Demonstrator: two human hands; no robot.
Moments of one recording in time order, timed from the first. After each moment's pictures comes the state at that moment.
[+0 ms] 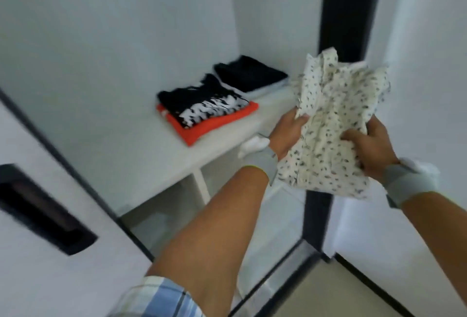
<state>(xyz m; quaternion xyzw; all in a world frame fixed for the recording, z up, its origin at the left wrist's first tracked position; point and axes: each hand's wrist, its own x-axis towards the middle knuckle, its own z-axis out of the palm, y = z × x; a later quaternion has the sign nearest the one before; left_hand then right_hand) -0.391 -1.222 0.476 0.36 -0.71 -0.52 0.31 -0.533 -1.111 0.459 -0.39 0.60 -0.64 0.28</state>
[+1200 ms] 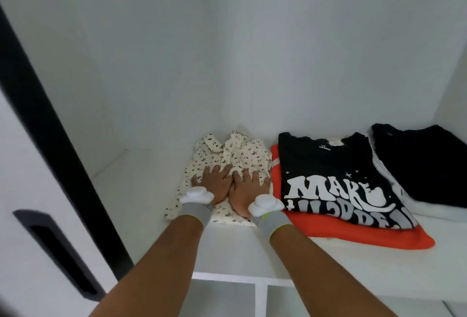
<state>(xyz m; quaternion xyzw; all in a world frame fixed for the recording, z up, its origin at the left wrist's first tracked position) -0.042 -1.401 0.439 0.85 -0.52 -0.10 0.06 -0.156 -1.424 0.432 -0.88 0.47 -0.07 0.08</state>
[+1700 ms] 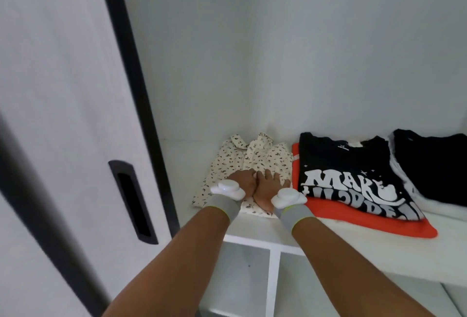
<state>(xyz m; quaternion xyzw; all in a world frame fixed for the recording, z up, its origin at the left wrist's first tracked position) -0.095 -1.347 0.468 0.84 -0.53 -0.10 0.11 -0.178 -1.391 0.439 -0.88 0.46 -0.06 0.11</state>
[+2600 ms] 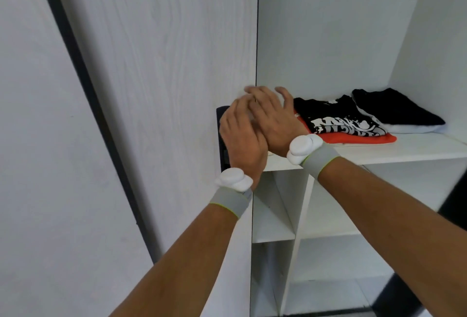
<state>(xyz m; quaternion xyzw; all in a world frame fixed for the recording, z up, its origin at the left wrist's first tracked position) -0.072 -1.104 0.506 0.49 -0.51 0.24 0.66 -0.156 -1.156 0.544 -0.82 0.17 -0.40 -0.38</state>
